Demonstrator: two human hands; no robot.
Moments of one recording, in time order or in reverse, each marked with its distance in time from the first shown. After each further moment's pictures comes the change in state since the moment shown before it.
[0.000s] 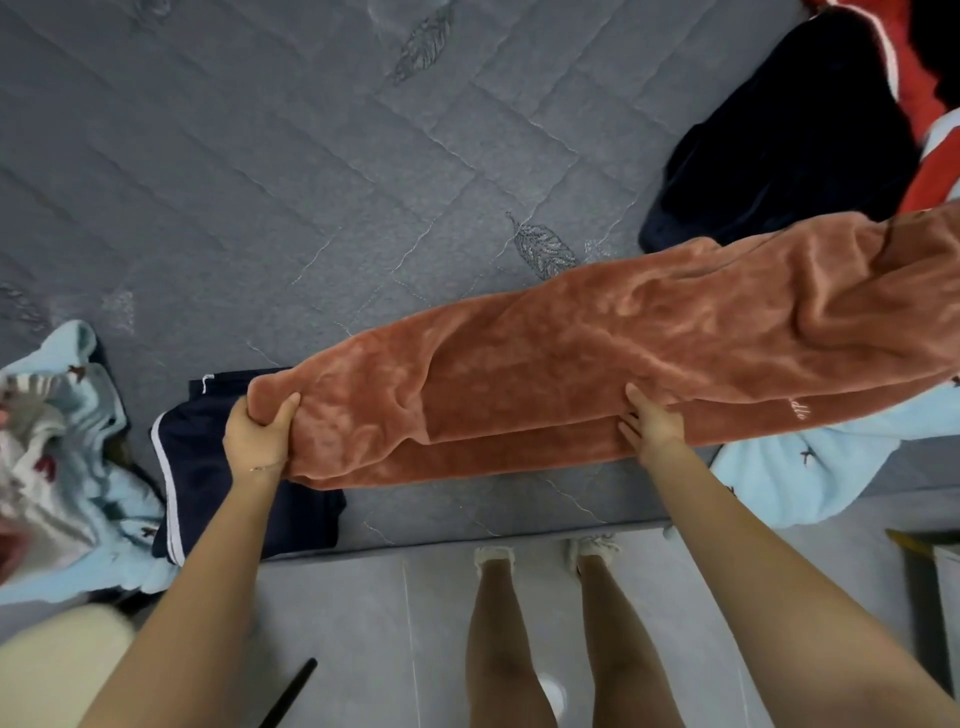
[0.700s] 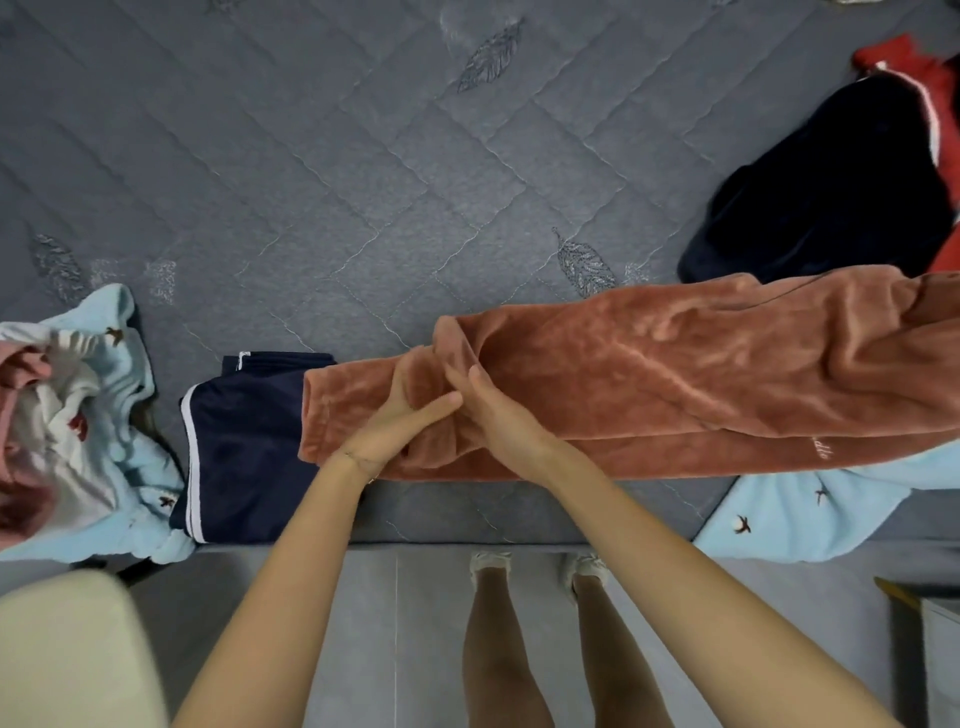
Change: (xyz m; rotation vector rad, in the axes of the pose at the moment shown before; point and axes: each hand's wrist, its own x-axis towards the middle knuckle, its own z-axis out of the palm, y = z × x) left_hand -0.058 0.062 0.017 -0.389 -0.933 0.088; right_hand -0.153 0.039 0.136 -0.521 -1.177 -0.134
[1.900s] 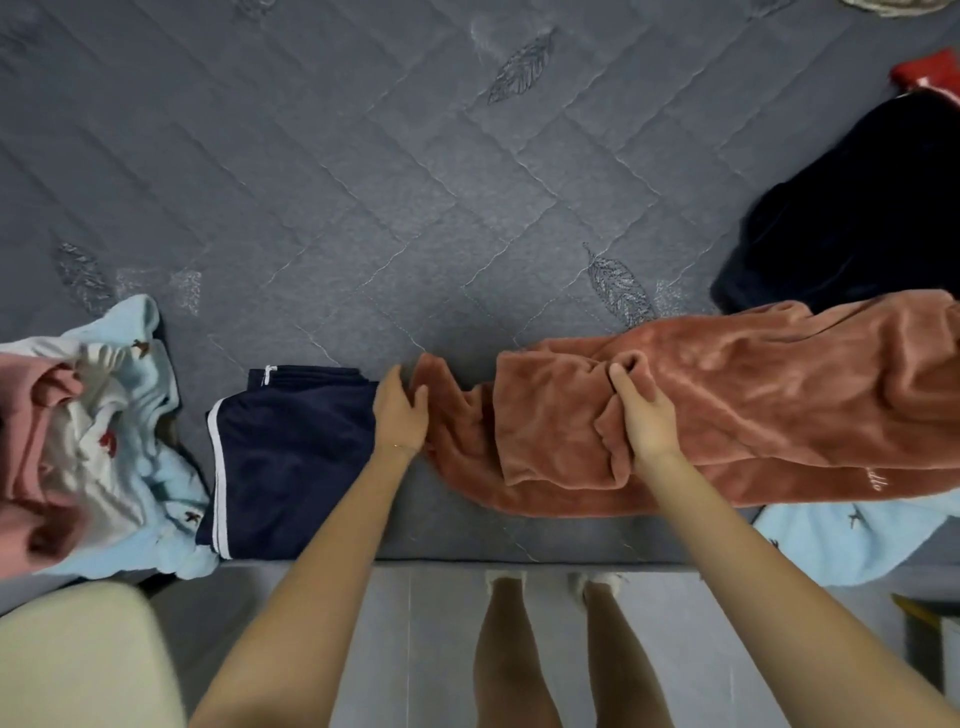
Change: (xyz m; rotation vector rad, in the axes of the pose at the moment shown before) left_hand 0.055 -0.034 -0.034 0.339 0.549 -0.075; right_hand -0.013 0.002 -0.092 -0.048 1.024 -0.046
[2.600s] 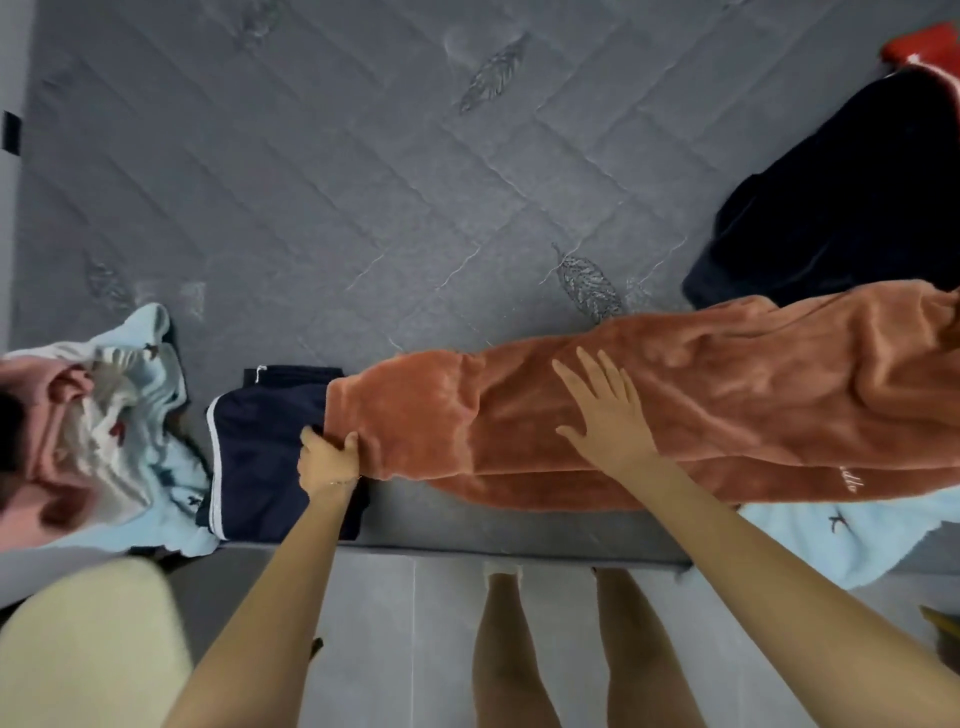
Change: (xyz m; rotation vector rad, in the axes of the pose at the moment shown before) left_hand -0.048 -0.029 -0.014 0.223 0.319 -0.386; right_hand 0.021 0.010 -0.049 -1.276 -0.351 -0.773
